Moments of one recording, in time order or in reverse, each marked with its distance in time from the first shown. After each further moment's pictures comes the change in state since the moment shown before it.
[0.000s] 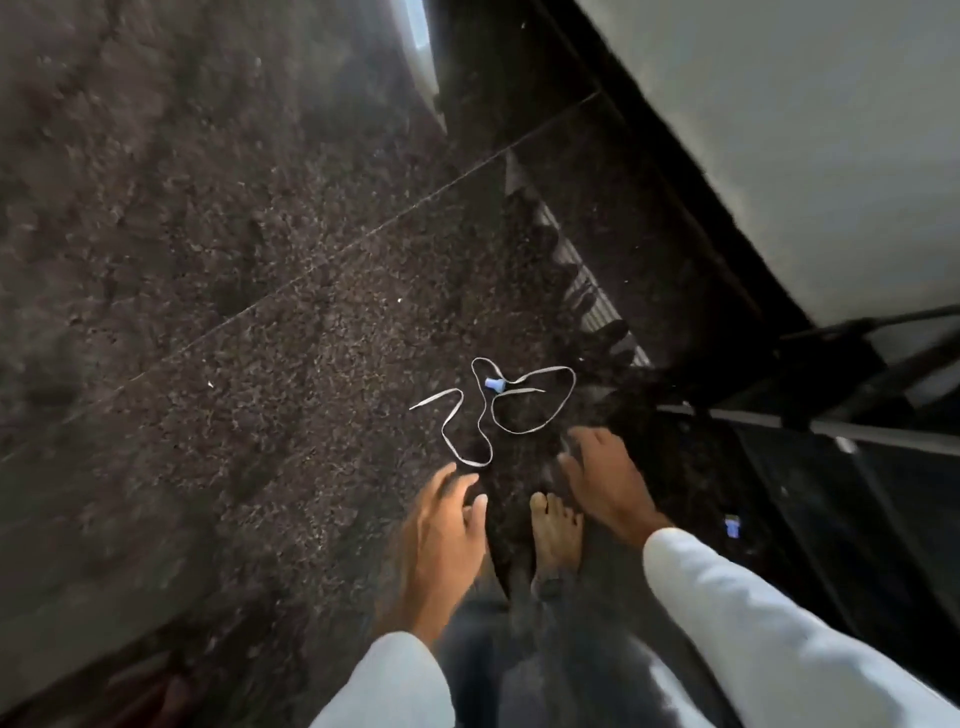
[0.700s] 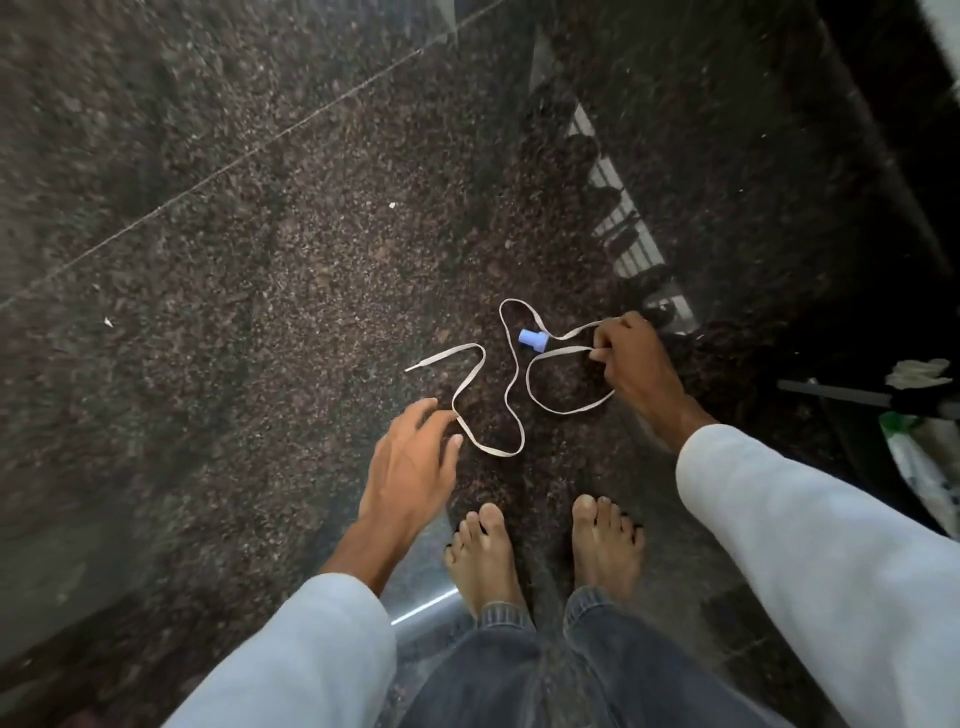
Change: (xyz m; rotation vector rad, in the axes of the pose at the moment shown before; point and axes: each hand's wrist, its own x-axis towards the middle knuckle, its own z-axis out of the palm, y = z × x) left_hand 0.160 -0.161 0.093 0.157 -0.141 0.078; right_hand 0.248 0.051 0.116 -0.119 0.213 -0.165
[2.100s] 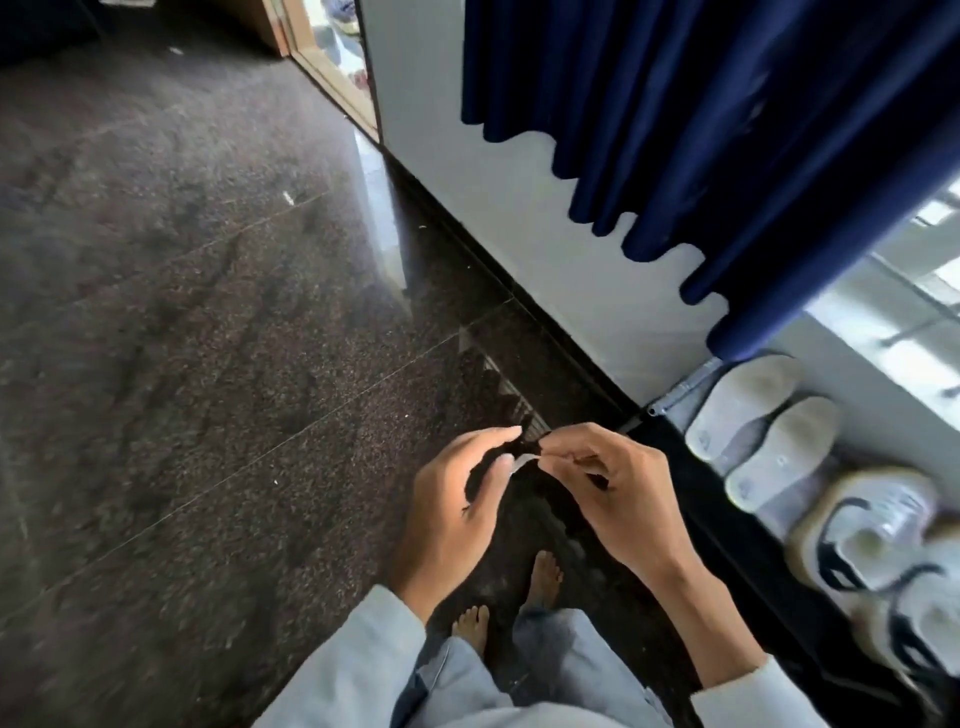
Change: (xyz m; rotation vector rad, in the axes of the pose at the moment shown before) left_hand -0.492 0.317 -0.444 -0.551 0.340 0.642; right_hand -0.596 -0.330 -0.521 0.524 0.511 -0.297
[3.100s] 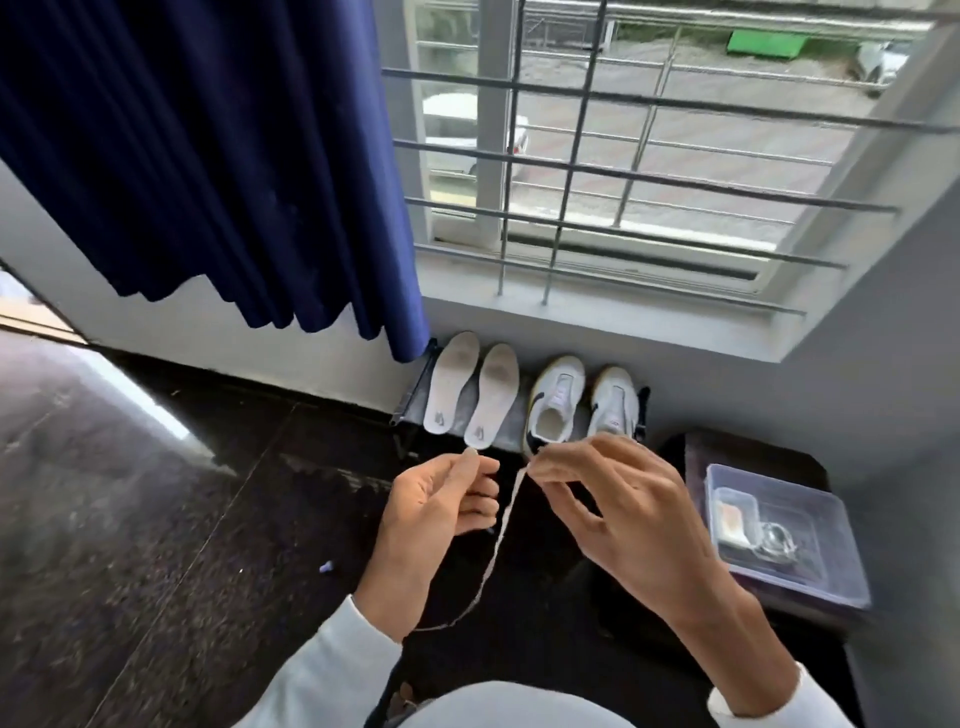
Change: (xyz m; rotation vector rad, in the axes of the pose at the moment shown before) left_hand -0.123 0.243 0.173 -0.449 -0.626 -0.395; right_hand -0.289 -0.018 -0.227 -0.653 0.681 -0.235
